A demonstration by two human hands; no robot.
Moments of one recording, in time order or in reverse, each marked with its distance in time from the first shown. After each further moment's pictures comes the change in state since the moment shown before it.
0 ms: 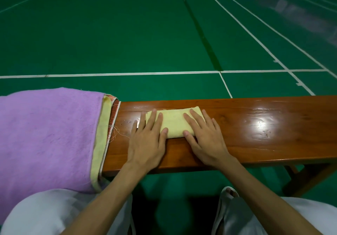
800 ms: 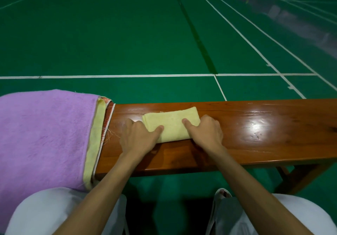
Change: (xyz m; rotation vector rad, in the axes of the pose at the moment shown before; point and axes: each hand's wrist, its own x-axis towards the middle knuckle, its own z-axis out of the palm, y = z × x) left_hand 0.023 0.012 -0.026 -0.307 -0.013 -0.440; right_hand 0.022 -0.003 -0.029 0.300 0.131 0.563
